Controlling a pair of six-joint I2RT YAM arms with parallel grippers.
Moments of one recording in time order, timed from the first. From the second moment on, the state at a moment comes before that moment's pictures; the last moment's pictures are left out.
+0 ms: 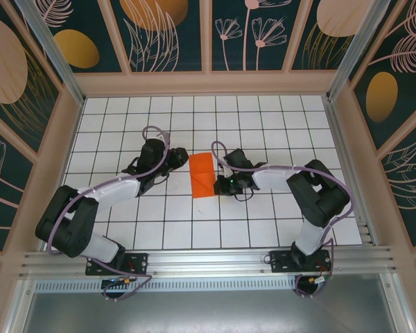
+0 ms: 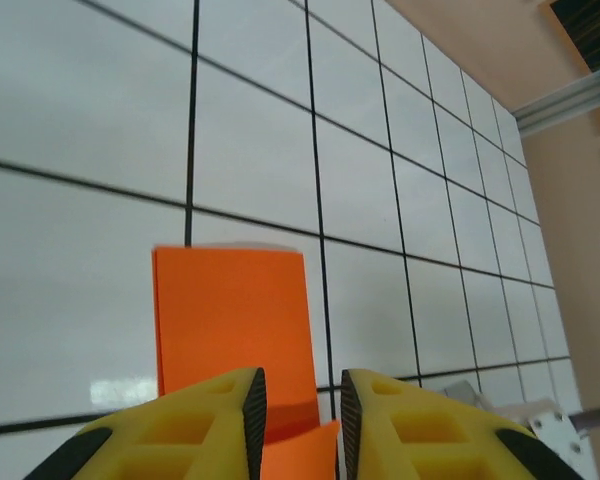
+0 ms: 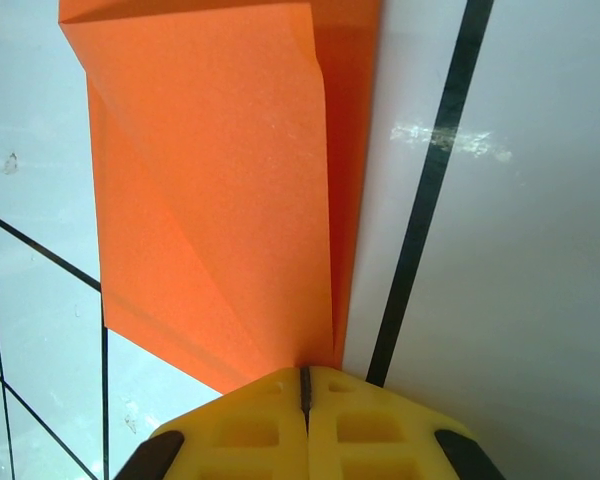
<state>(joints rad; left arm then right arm) -0.49 1.48 0.68 0.25 0.17 -0.85 0.67 1.75 0.84 -0.18 -0.40 0.58</state>
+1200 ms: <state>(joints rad) -0.71 1.80 0.70 0.43 0.36 -1.17 0.66 1.74 0.83 -0.15 -0.43 0.59</state>
